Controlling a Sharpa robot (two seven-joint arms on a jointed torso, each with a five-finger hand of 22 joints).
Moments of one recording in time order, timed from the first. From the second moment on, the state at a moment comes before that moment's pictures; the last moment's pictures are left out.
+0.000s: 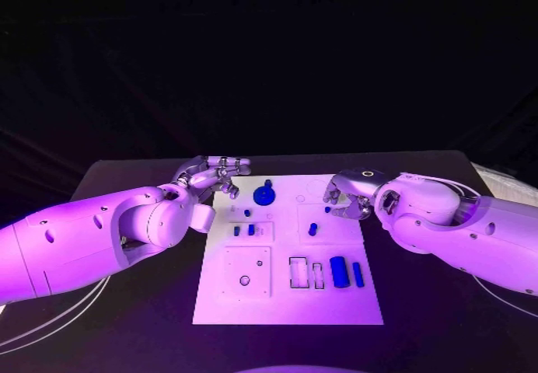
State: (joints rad) left arm 1.18 -0.91 -0.03 1.57 0.03 -0.34 0.30; left_hand 1.36 -0.16 0.51 0.00 0.13 1.06 0.17 0.12 0.07 1.18 0.10 0.13 0.10 1.29 0.01 1.06 0.64 0.15 1.28 0.11 0.71 1.03; right arm 1.23 -0.79 -0.05 1.55 -1.75 -0.11 -0.24; right_hand 1.46 -0.13 0.32 0.10 0.19 1.06 0.13 0.08 0.07 1.04 0.07 0.17 0.15 1.47 -0.02 1.20 1.08 0.11 1.23 0.08 1.25 1.02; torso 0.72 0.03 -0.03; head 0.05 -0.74
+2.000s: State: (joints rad) left arm 1.17 -0.92 -0.03 1.58 0.20 -0.34 0.39; left_hand 1.37 -0.14 0.50 -0.02 0.14 1.05 0.18 0.12 0.07 1.15 0.10 0.15 0.10 1.27 0.01 1.06 0.60 0.15 1.27 0.11 0.67 1.00; right arm 1.20 -0.80 -0.04 1.58 -1.78 -0.18 -0.27; right_hand 1.41 -0.08 0.49 0.03 0.06 1.18 0.12 0.10 0.11 1.21 0.05 0.15 0.07 1.47 -0.02 1.22 1.09 0.11 1.30 0.09 1.31 1.14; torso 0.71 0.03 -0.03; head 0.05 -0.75
